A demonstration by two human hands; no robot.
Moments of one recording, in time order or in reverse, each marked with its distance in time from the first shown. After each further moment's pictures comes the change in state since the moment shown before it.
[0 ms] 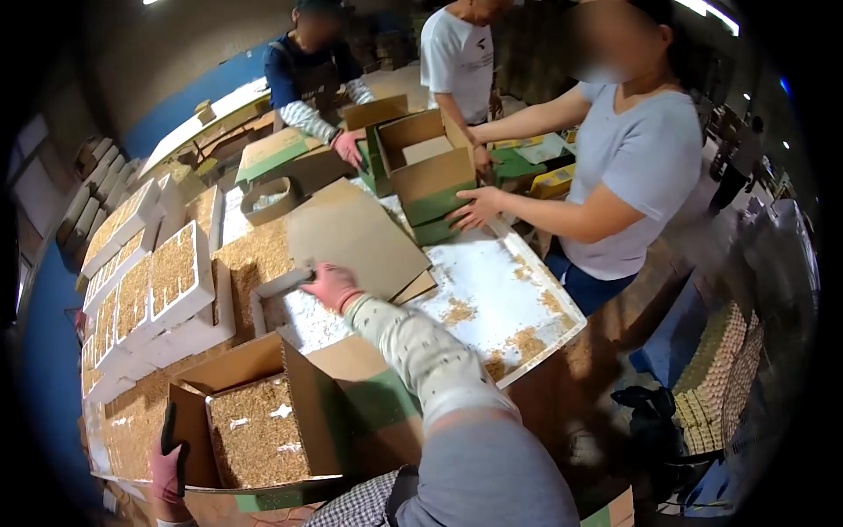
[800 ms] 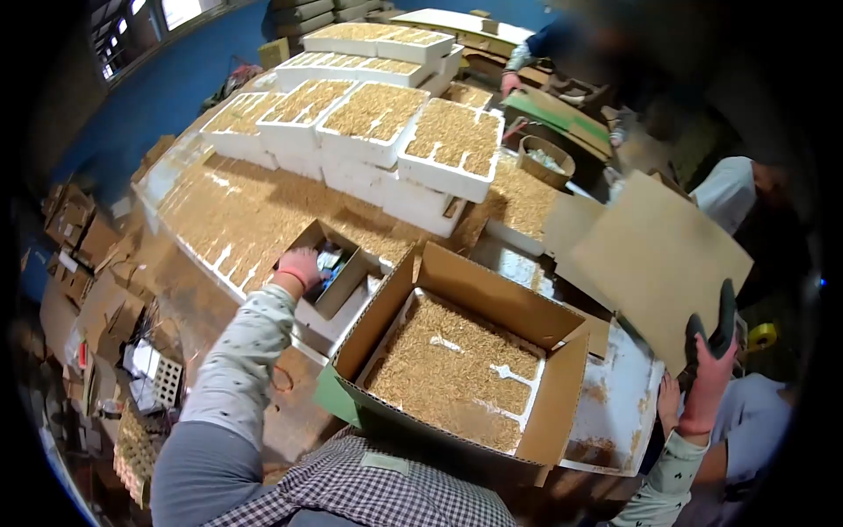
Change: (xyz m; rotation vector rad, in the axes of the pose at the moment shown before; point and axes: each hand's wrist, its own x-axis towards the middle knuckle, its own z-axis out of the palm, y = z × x) left_hand 0.098 -0.145 0.026 0.848 -0.114 -0.323; right_hand -0.075 -0.150 -0.219 0.071 0.161 -0.150
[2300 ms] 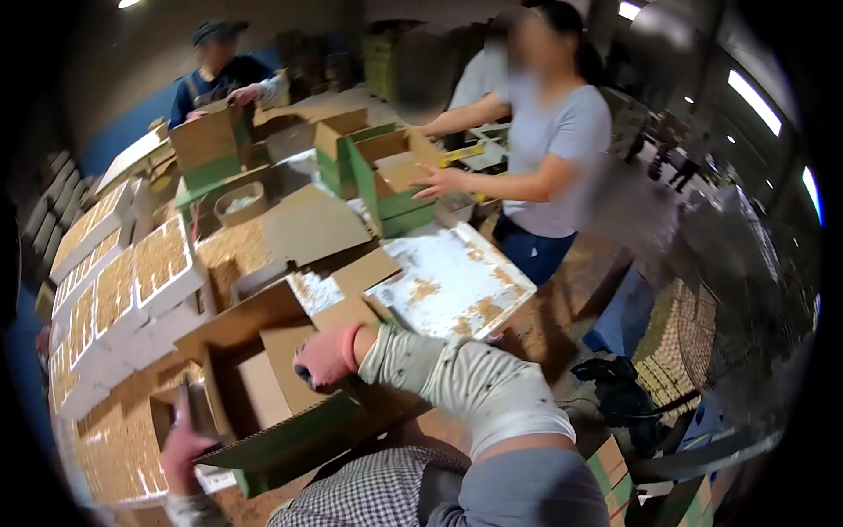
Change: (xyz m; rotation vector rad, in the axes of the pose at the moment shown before) left_hand -0.128 0.083 -0.096 -0.608 -0.164 0.793; right_hand -0.105 -0.046 0.118 -0.306 -1.119 -0.196
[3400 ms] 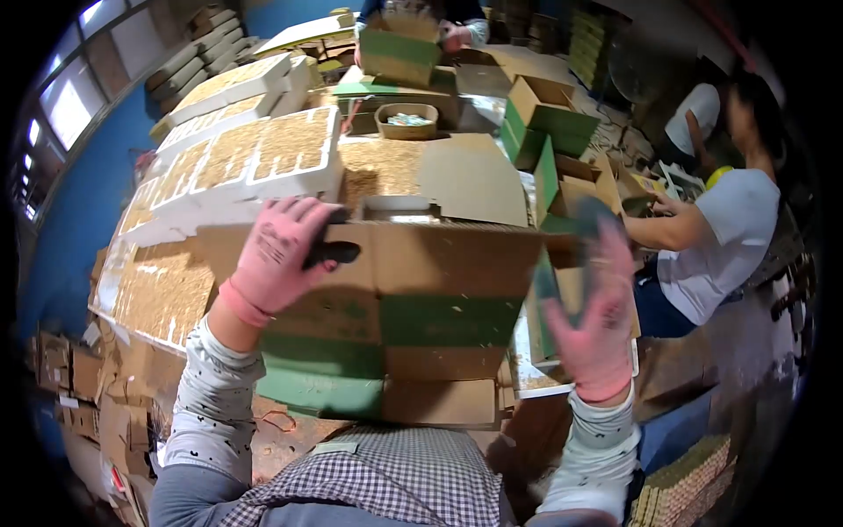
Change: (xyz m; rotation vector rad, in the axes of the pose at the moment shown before) left_hand 0.124 0.186 -0.035 0.652 0.332 0.268; right_hand -0.109 0.063 -0.062 -0.156 1.176 0.158
